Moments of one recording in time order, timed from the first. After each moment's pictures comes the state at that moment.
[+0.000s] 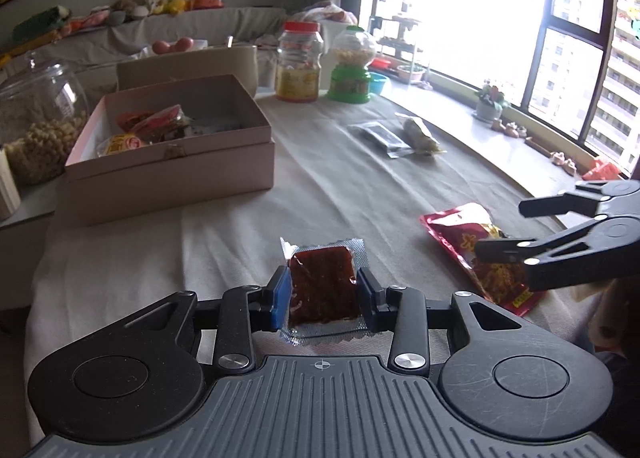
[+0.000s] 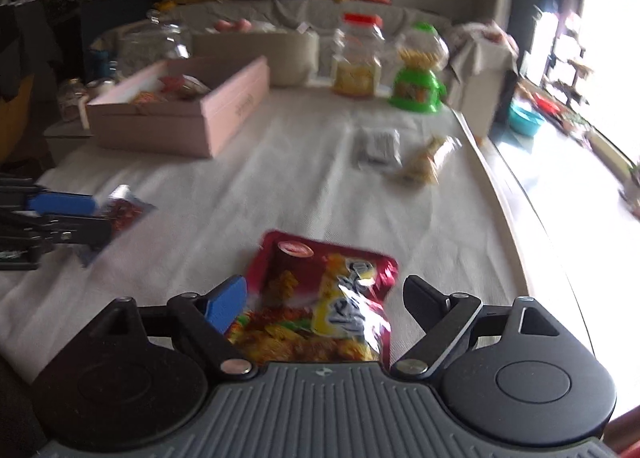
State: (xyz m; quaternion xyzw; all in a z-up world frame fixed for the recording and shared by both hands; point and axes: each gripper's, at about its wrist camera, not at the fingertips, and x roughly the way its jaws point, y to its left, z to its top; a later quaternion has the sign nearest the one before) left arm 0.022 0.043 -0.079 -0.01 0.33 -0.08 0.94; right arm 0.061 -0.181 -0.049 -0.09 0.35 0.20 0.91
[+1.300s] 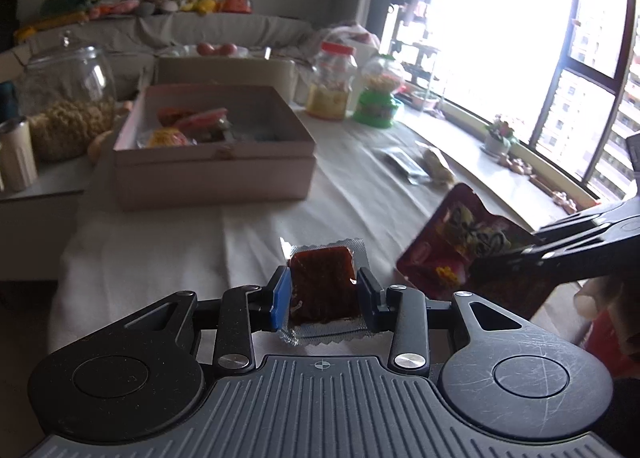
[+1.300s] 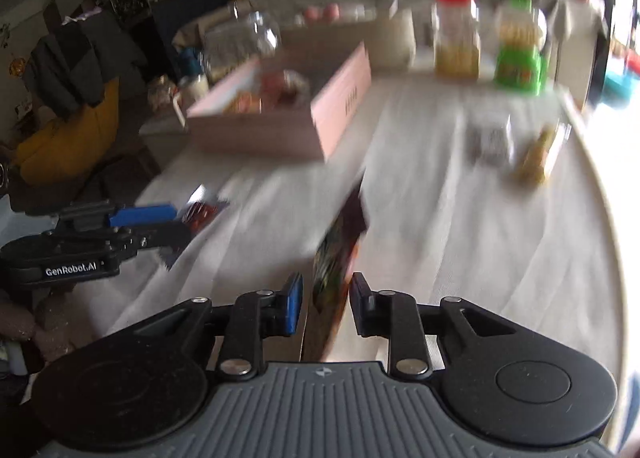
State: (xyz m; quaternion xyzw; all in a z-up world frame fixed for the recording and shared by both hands) left arm 0.003 0.077 -0.066 -0.07 0.31 -0.06 0.95; right arm 0.072 -0.161 -0.019 -0.03 0.42 0.35 0.83
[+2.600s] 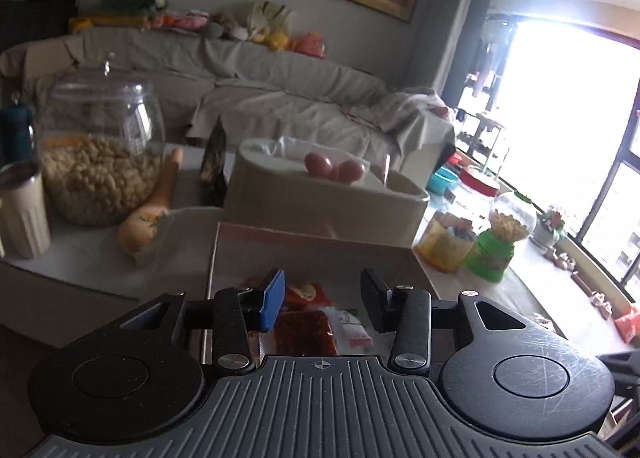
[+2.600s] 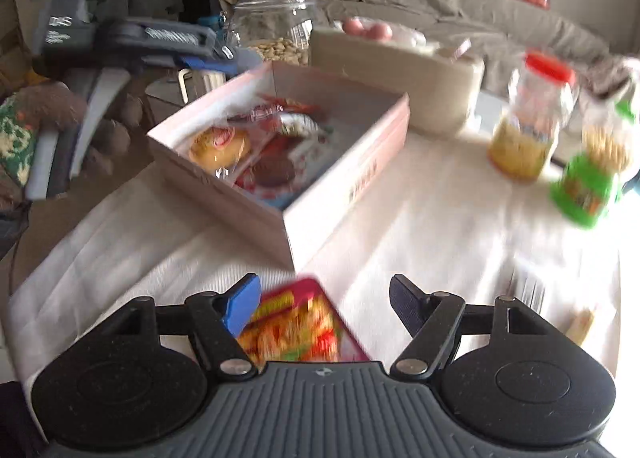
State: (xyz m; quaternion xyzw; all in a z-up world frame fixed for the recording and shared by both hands) left arm 0.181 0.212 -0.019 -0.15 0.24 0.03 0.96; right arm 0.201 -0.077 -0.007 -0.15 0.38 0.41 0.81
